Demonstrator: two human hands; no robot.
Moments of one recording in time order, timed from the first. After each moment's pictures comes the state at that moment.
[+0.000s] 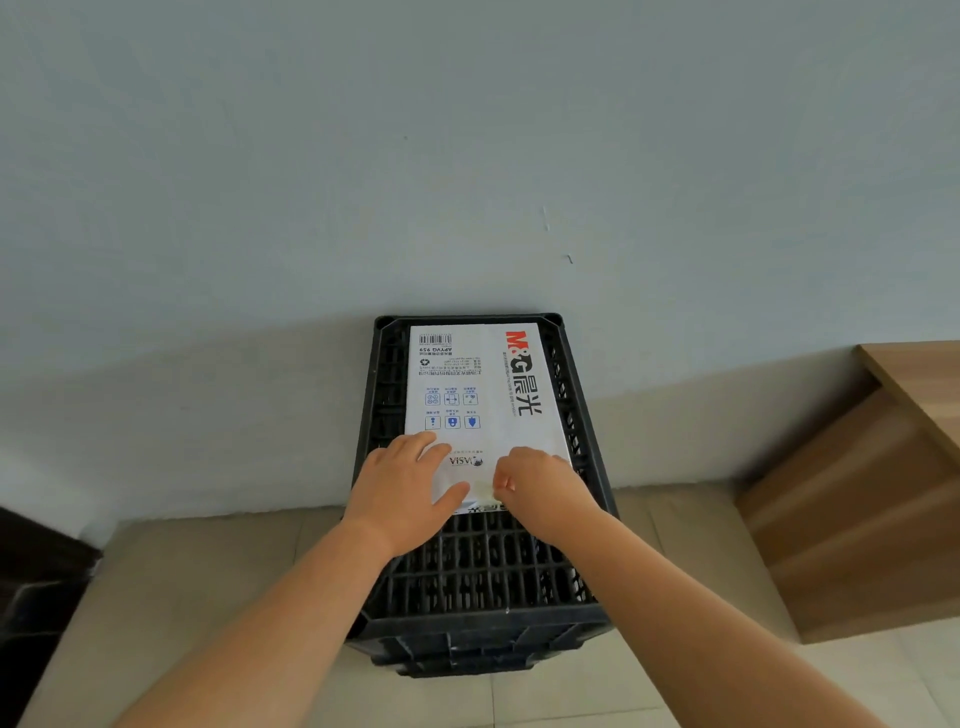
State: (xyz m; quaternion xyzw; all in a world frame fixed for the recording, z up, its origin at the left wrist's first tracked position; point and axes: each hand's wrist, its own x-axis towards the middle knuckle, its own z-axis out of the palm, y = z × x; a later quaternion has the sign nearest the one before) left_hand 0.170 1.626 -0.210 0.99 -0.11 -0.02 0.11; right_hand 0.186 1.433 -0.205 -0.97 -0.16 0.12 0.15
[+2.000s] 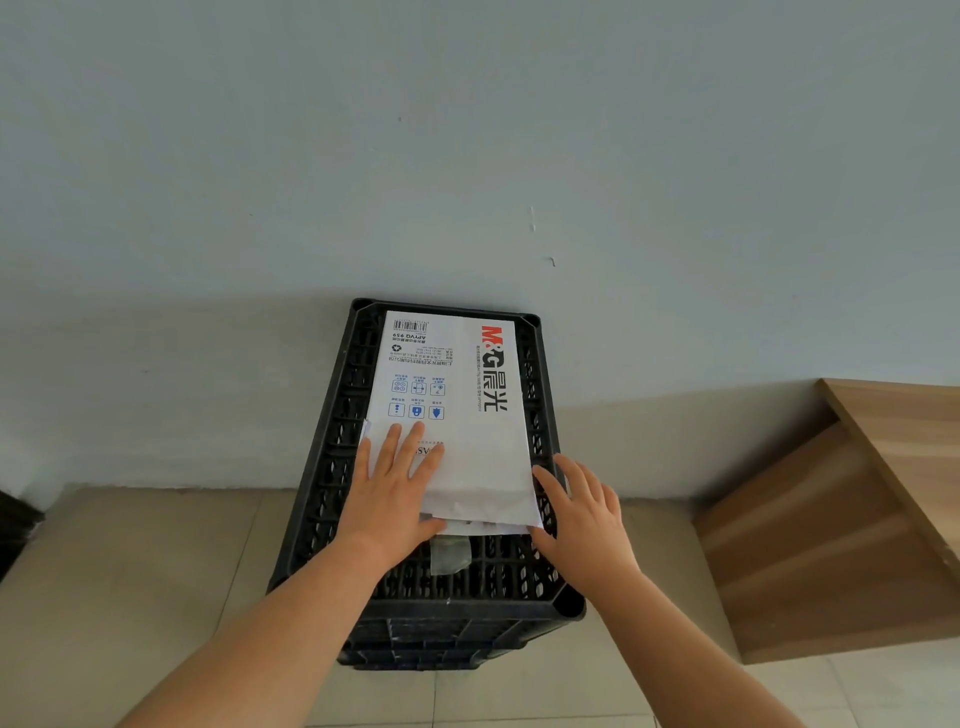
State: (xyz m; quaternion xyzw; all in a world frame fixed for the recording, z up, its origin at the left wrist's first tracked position) left_hand 0.157 1.585 -0.257 0.99 -0.11 -0.02 0.02; right_hand 0.145 1.333 -0.249 -0.99 -0.11 0.04 0.07
